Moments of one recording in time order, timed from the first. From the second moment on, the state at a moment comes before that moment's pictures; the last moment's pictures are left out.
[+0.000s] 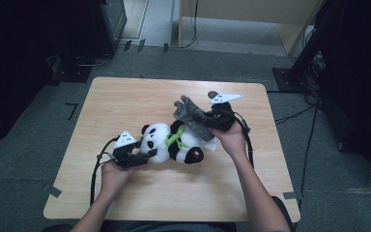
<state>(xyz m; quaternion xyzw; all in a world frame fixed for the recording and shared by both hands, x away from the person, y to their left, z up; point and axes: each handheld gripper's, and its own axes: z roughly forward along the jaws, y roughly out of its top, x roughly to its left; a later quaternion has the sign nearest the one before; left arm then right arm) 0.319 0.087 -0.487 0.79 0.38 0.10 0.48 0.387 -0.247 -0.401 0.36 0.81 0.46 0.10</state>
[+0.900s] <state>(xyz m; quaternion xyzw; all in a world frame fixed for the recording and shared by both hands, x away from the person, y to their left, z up) 0.329 0.088 -0.483 0.79 0.38 0.08 0.47 0.378 -0.284 -0.431 0.43 0.78 0.43 0.09</state>
